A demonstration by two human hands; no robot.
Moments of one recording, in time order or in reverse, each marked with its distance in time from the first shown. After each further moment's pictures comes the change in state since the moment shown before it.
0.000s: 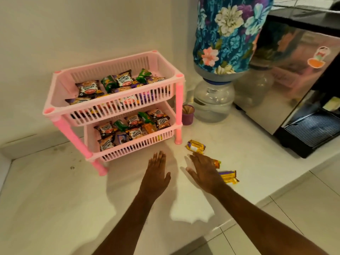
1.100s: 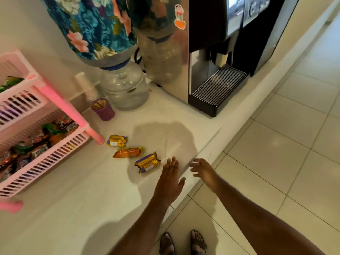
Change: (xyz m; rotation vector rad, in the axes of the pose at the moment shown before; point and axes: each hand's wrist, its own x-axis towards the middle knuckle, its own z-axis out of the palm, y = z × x) left_hand 0.004 0.299 0.173 -0.023 -0.319 0.305; right_hand -0.205 0.226 -0.032 1.607 0.135 1.019
